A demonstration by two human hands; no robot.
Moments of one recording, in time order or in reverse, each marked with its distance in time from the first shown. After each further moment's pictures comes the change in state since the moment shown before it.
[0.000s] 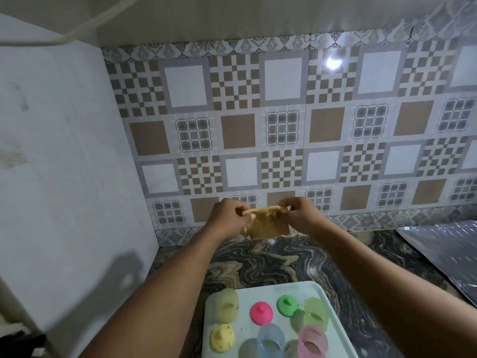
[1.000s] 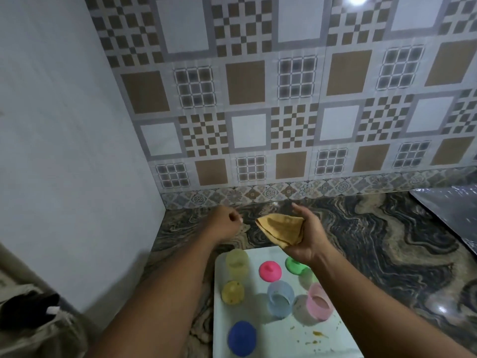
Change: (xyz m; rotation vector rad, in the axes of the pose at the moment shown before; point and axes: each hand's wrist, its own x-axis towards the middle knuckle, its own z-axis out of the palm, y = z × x) left_hand -0.030 -0.103 0.043 0.106 -0.185 -0.252; right_hand -0.046 0.064 0.091 1.274 0.006 0.672
